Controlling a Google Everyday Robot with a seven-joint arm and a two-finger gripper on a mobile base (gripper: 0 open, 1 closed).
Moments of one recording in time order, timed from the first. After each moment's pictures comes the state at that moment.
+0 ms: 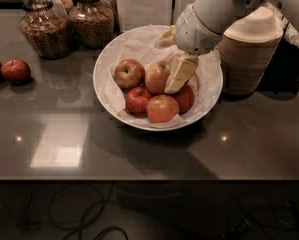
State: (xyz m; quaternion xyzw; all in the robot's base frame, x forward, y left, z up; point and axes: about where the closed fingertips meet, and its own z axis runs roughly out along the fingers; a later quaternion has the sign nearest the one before) arm 0.580 -0.052 0.923 -0.76 0.59 0.09 0.27
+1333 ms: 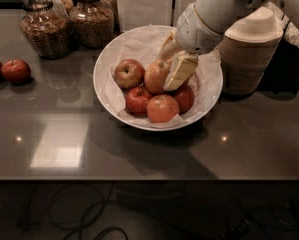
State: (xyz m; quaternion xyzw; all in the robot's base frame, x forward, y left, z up) arm 0.581 -0.055 0.923 -0.75 0.59 0.08 0.27
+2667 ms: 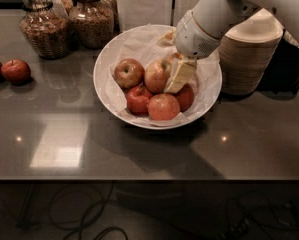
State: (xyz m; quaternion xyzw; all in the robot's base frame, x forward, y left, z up) arm 0.586 -0.055 0.906 -0.75 0.60 0.09 0.26
